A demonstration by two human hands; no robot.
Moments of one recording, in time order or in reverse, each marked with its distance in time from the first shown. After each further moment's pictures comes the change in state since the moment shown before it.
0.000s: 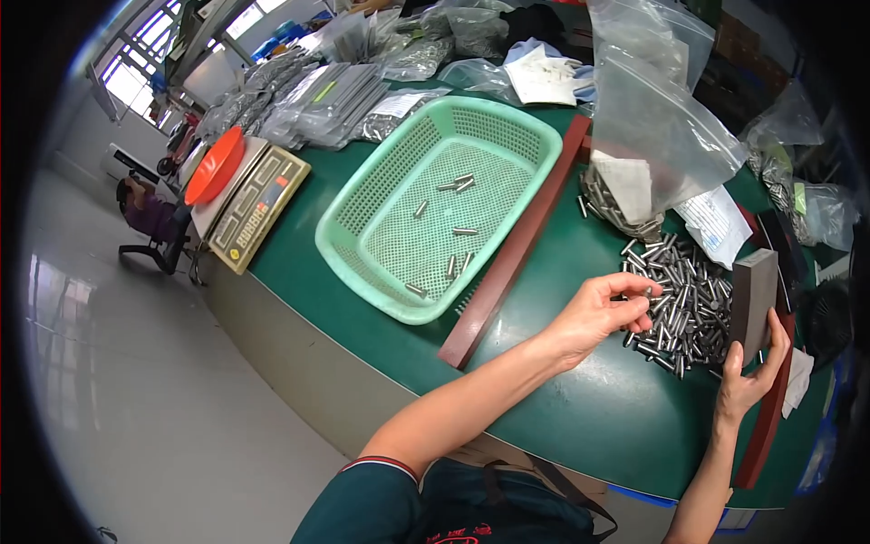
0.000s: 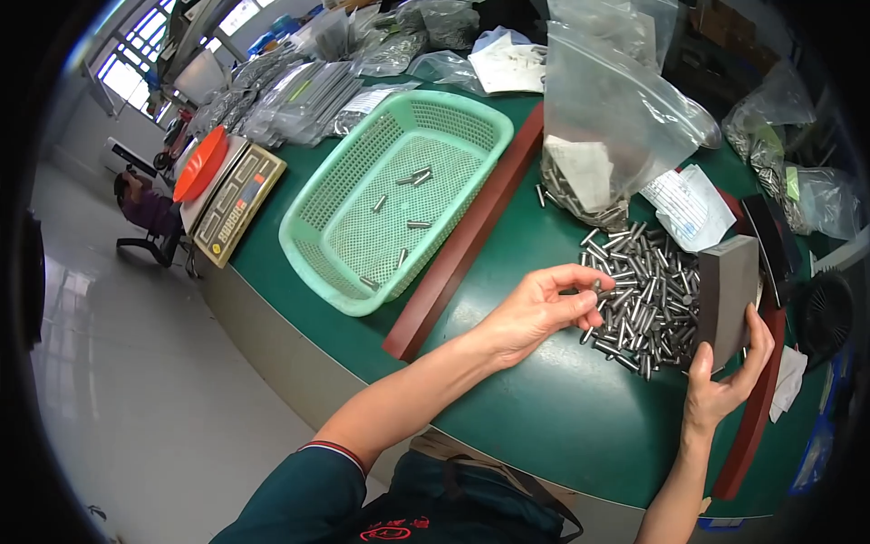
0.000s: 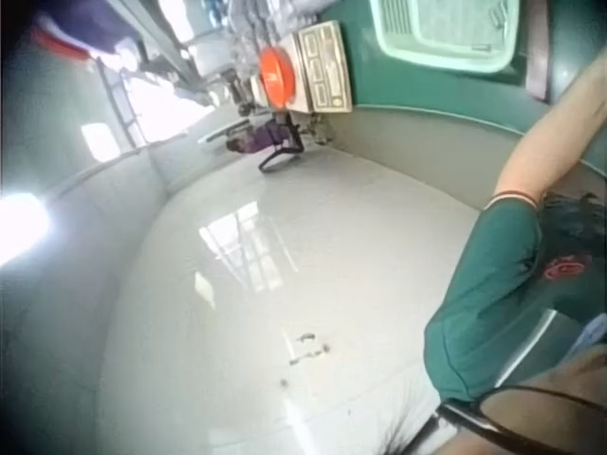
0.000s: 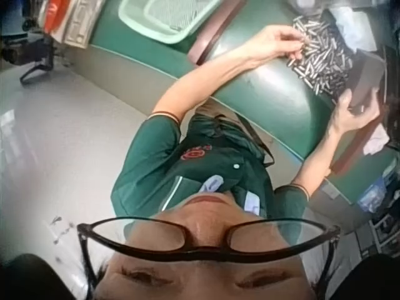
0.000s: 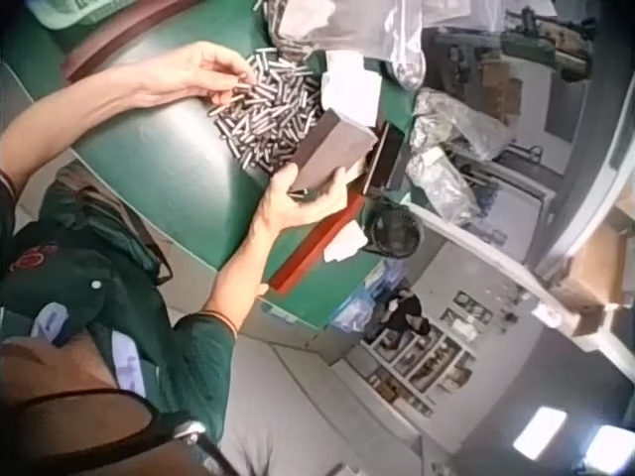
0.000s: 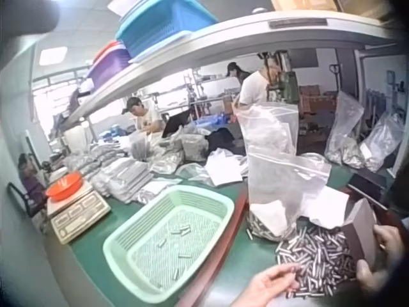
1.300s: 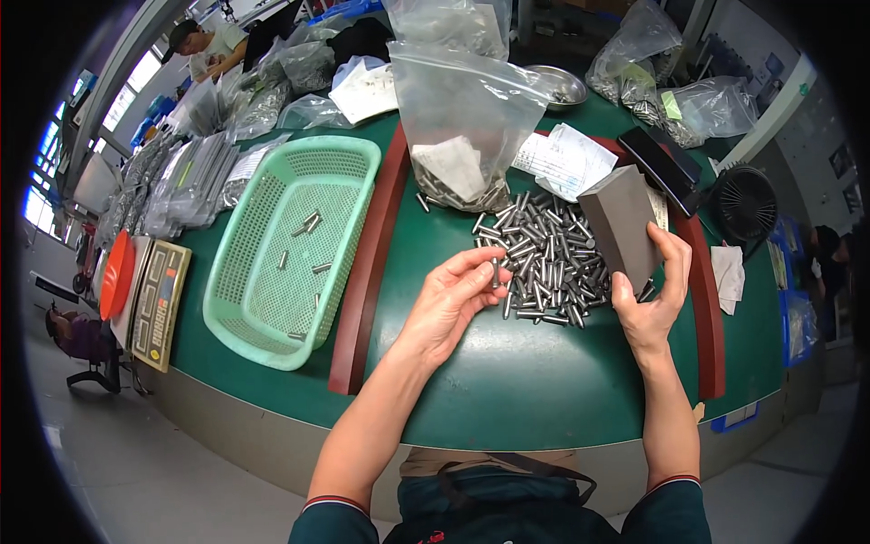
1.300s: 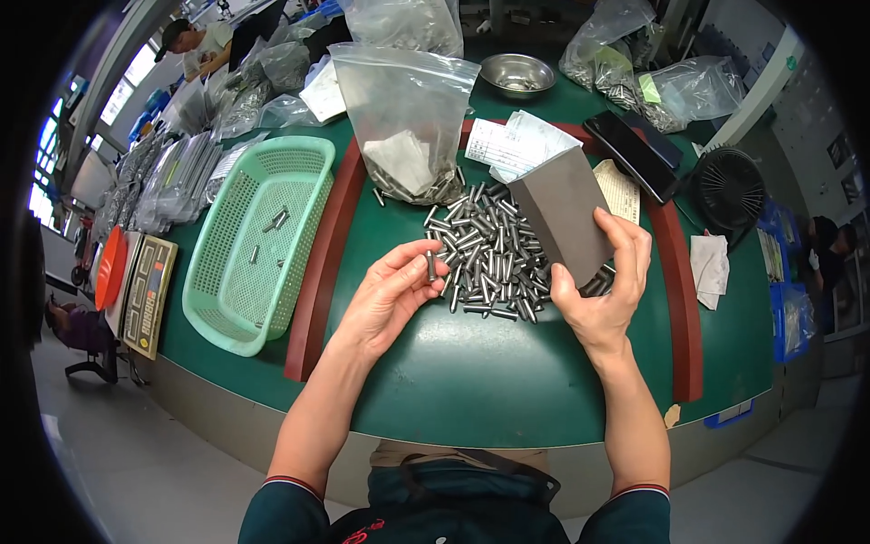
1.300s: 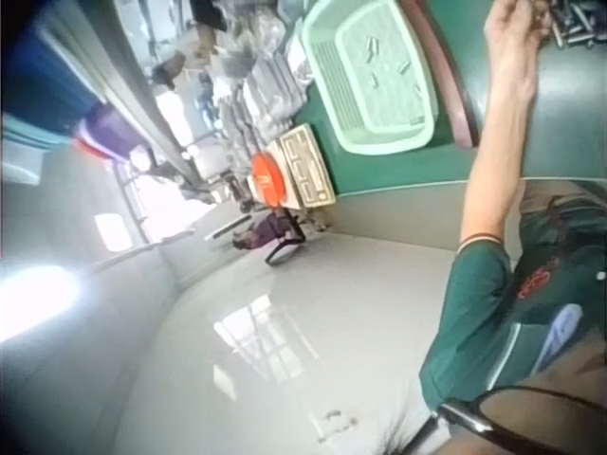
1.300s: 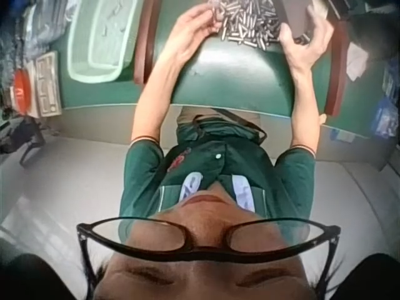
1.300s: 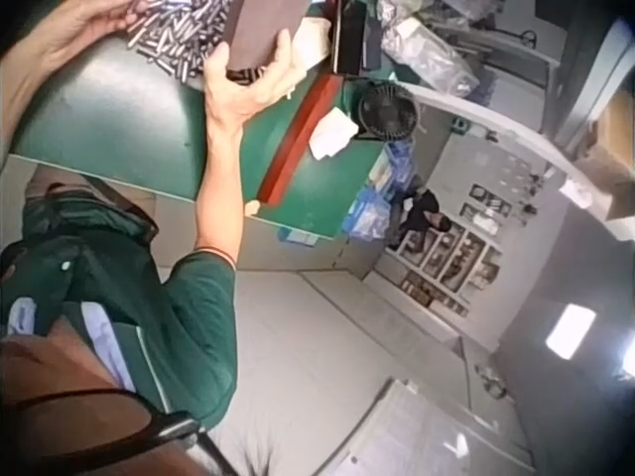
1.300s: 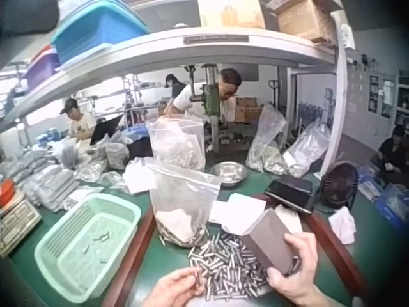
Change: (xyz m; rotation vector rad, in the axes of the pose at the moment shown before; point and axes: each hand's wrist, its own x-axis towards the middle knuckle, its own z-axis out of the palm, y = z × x) left_hand 0.000 0.003 -0.003 -0.058 0.049 -0.051; right_hand 0.008 -0.008 -0.001 0.000 0.035 -0.037
